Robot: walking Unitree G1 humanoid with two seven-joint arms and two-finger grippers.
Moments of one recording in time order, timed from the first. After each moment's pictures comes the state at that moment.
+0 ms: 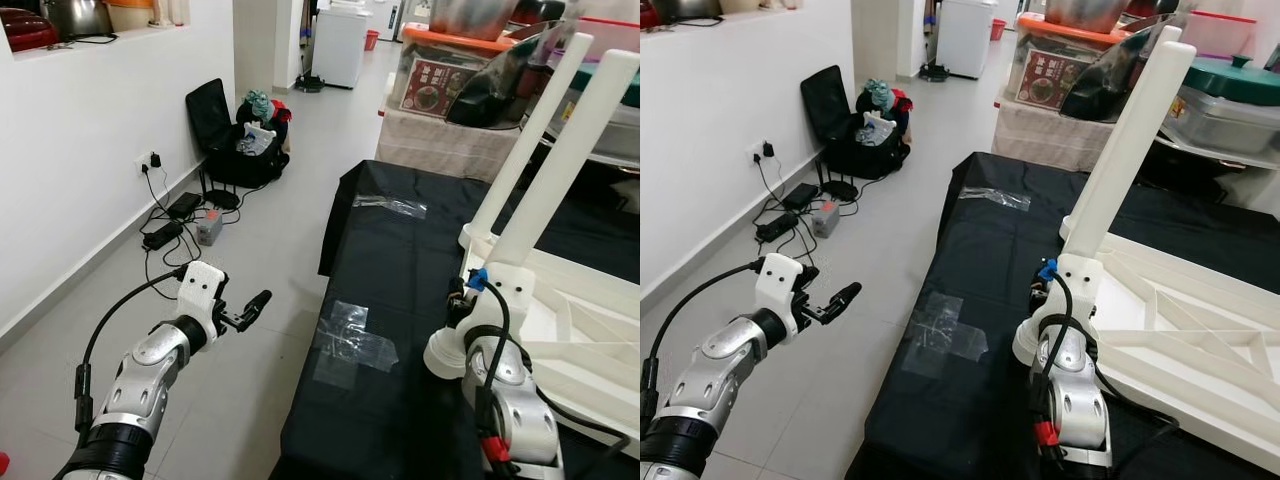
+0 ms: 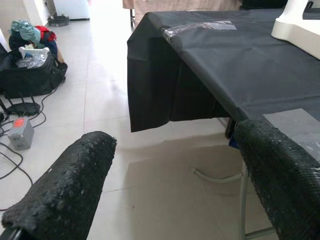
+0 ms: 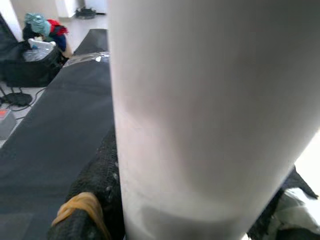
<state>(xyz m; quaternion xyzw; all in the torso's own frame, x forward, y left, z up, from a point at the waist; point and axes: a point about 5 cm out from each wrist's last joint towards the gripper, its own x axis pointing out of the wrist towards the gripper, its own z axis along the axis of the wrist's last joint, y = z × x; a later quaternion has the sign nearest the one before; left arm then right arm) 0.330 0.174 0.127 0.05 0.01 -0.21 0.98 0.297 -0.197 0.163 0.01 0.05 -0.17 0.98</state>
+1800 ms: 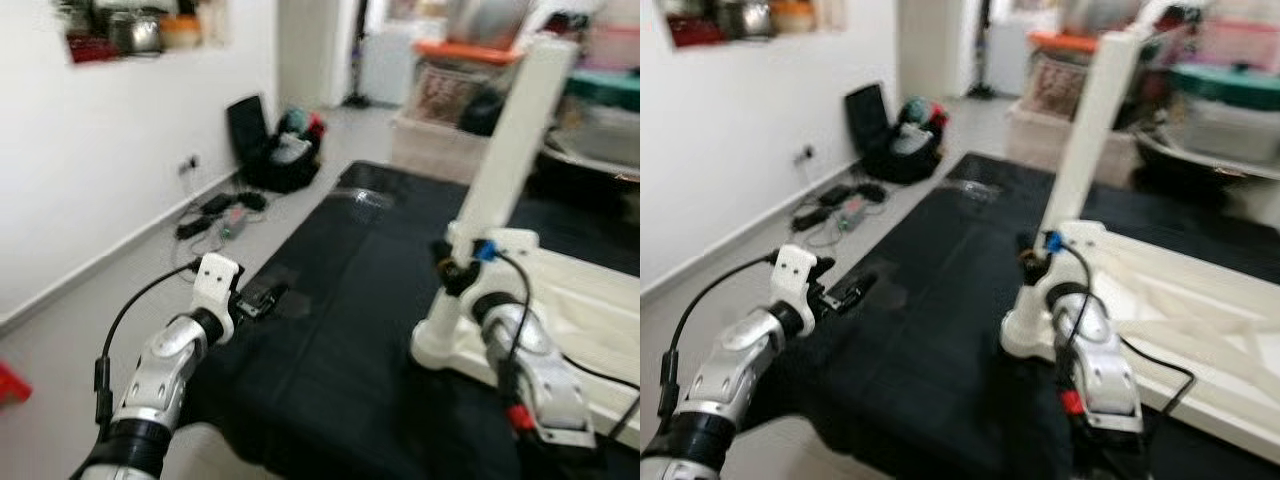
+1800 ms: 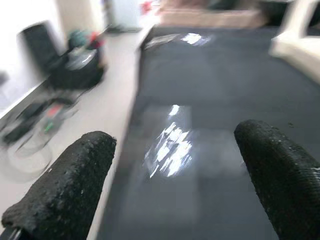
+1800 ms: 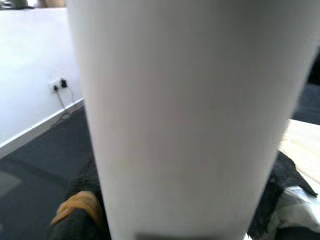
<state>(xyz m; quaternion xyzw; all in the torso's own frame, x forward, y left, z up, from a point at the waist) 0.331 0.171 0.128 0.04 0.01 -0.19 0.98 0.311 -0.213 0.185 0.02 -0.01 -0.06 1.00</state>
